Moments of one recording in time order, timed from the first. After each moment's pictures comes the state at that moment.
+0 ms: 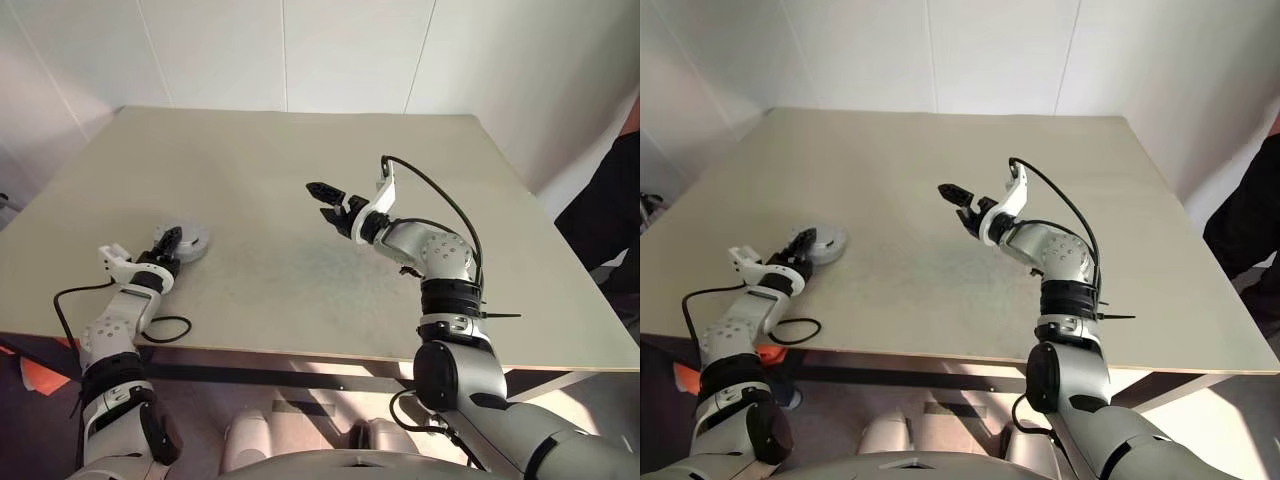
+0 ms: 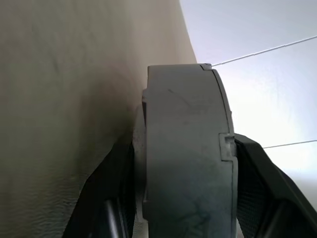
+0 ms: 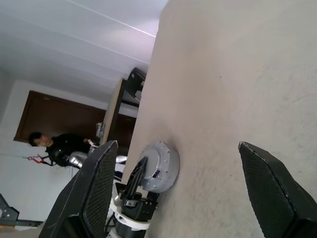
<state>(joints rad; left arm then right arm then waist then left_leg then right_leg) -0.39 0.25 0.71 0.46 -1.04 0.63 -0.19 -0.77 0.02 -0.38 0.40 0.98 1.01 0.05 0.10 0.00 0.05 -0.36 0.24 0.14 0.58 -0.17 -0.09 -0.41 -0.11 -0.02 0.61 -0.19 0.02</state>
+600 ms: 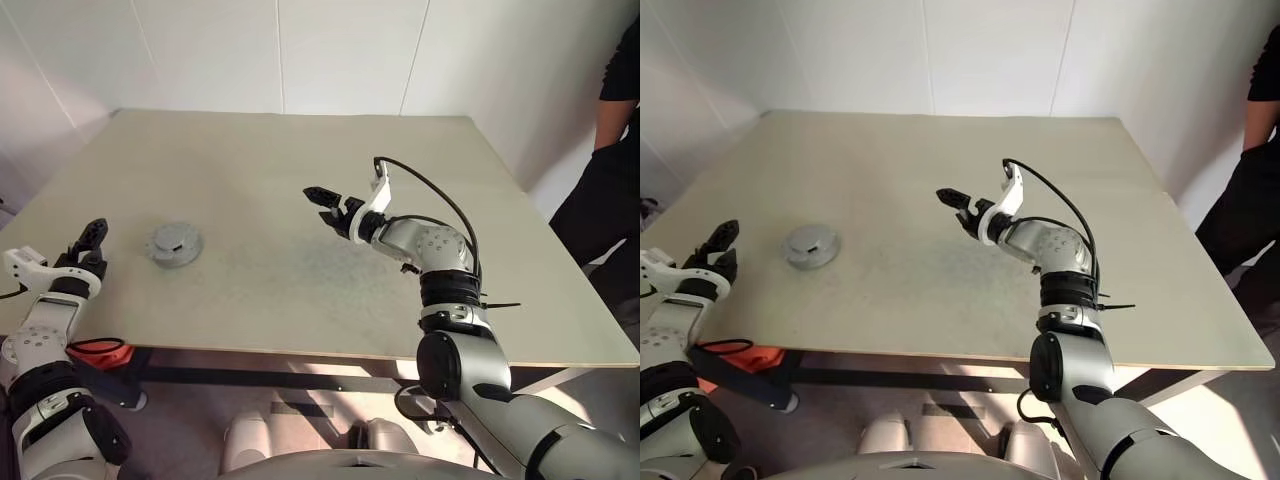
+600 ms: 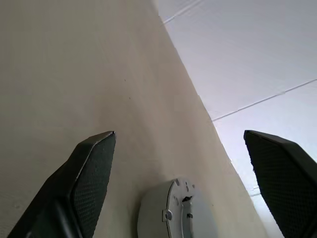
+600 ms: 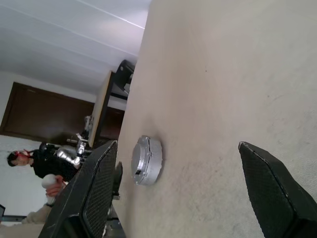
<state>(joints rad) -0.36 0.50 0.82 0.55 -1.00 0.57 -0.29 -0.81 -0.01 -0.35 0.51 0.87 0.99 0.14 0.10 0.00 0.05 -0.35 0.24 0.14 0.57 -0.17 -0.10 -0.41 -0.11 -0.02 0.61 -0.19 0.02</state>
